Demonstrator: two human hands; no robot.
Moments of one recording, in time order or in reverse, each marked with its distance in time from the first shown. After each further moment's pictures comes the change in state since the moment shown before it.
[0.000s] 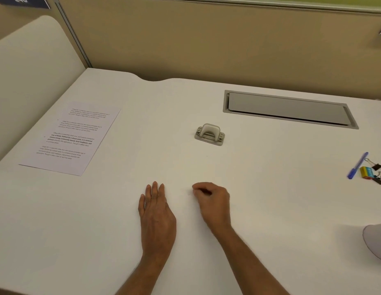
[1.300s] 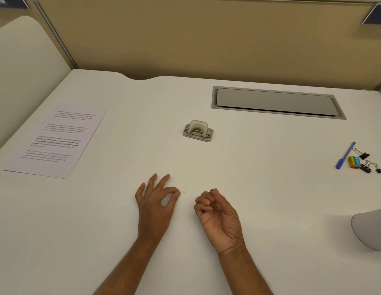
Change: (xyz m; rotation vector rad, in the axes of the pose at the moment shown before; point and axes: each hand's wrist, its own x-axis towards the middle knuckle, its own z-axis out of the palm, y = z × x) left_hand 0.026 0.021 -0.001 -0.349 -0.088 0.091; right_hand -0.024 0.019 -0.038 1.583 -0.228 0.576
